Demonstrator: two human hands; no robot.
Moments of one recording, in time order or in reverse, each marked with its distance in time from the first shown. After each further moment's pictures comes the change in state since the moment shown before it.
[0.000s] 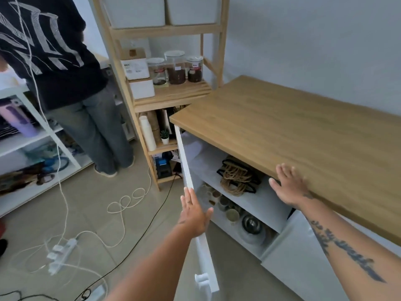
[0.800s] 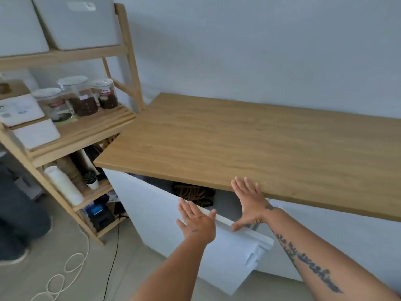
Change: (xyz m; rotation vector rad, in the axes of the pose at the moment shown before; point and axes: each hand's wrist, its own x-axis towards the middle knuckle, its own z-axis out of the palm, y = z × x) left_hand 0.076 0.089 0.022 0.411 -0.167 0.112; right_hand -0.006 -0.005 0.010 -0.070 -0.008 0.034
